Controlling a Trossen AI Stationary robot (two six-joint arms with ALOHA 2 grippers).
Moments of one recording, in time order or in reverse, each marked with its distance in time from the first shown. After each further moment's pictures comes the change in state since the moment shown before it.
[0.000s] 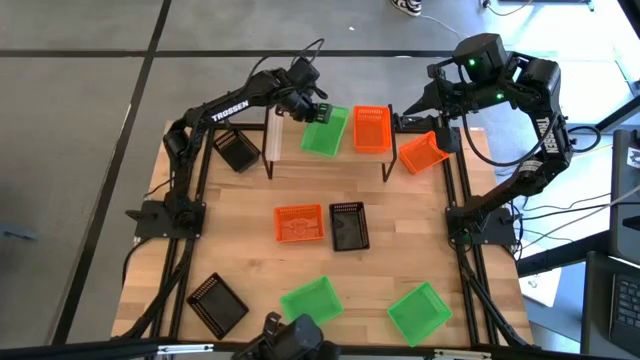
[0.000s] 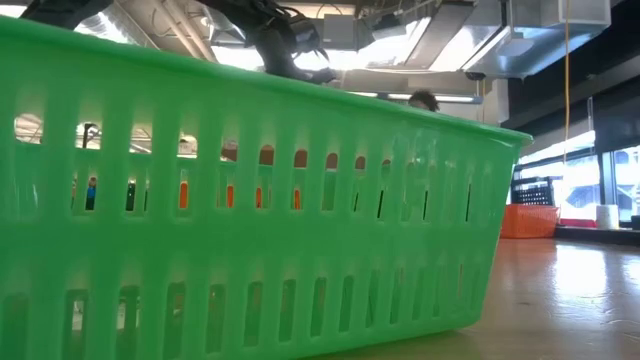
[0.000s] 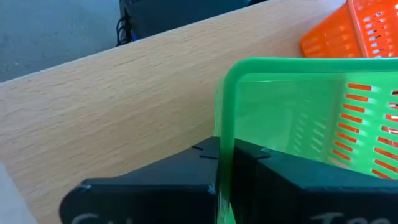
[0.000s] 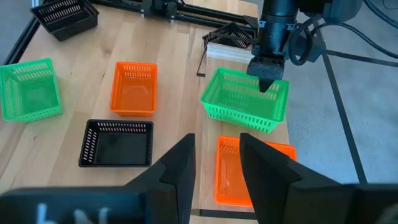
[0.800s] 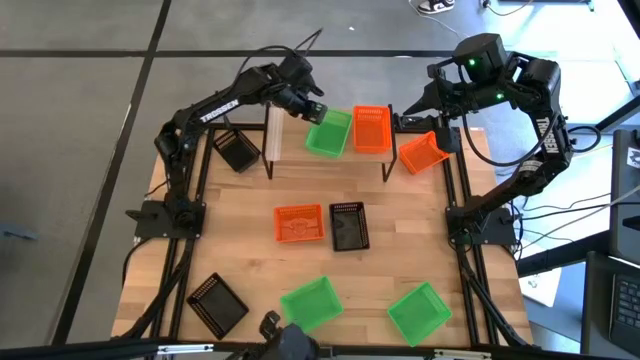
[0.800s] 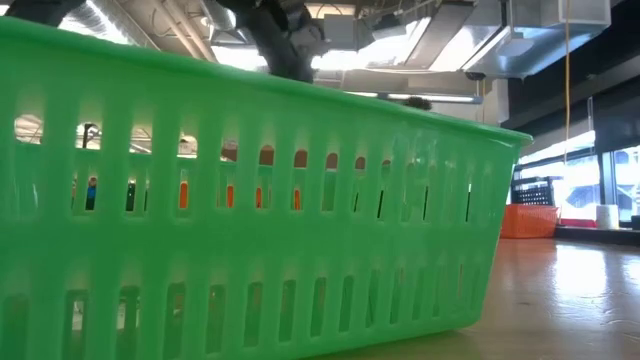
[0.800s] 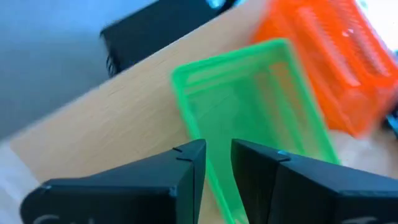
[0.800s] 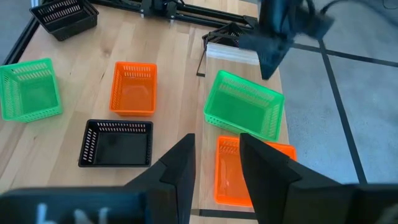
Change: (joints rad) left arm -0.007 -0.091 -0.001 -0.008 0.035 0.244; right arm 0.000 0.000 0.000 0.000 0.000 0.000
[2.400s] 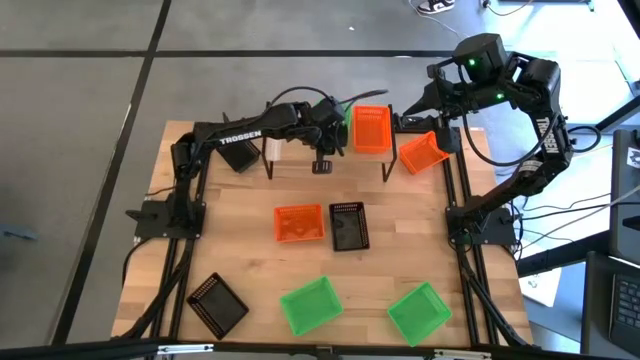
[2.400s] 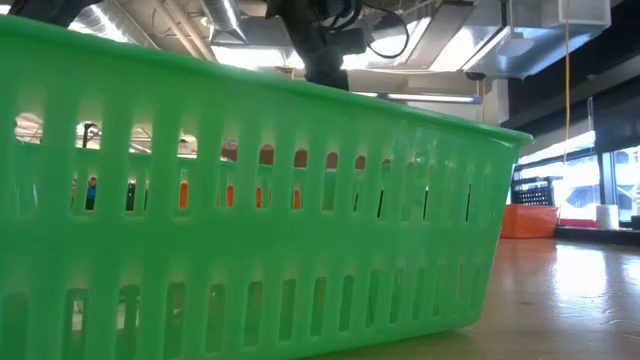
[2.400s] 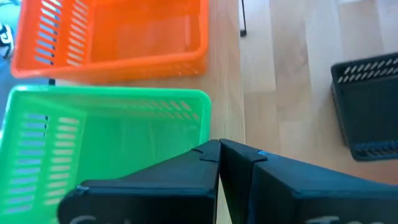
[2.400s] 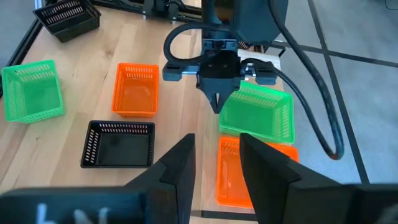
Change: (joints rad) left arm -0.287 0.093 0.000 0.061 -0.172 0.819; right arm 0.000 0.000 0.000 0.000 -0.008 0.002
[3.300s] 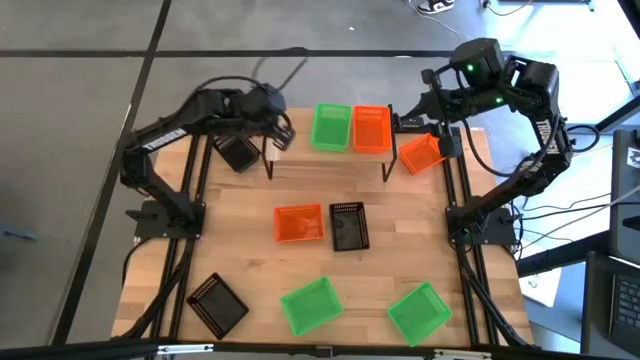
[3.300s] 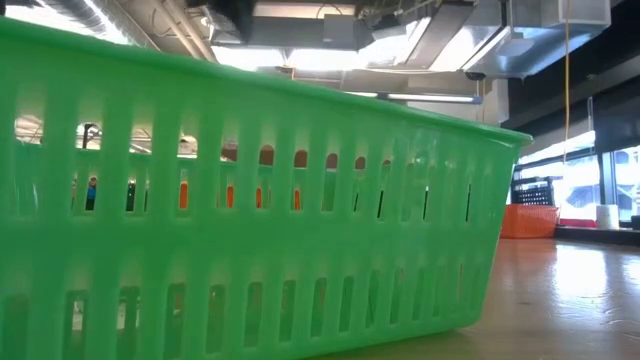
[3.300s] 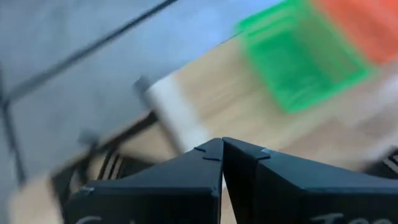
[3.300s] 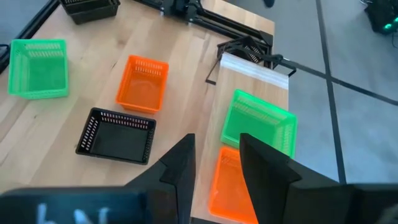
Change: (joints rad) left arm -0.024 -0.410 0.002 -0.491 -0.476 -0.979; right arm 0.059 0.000 0.000 0.000 0.000 -0.128
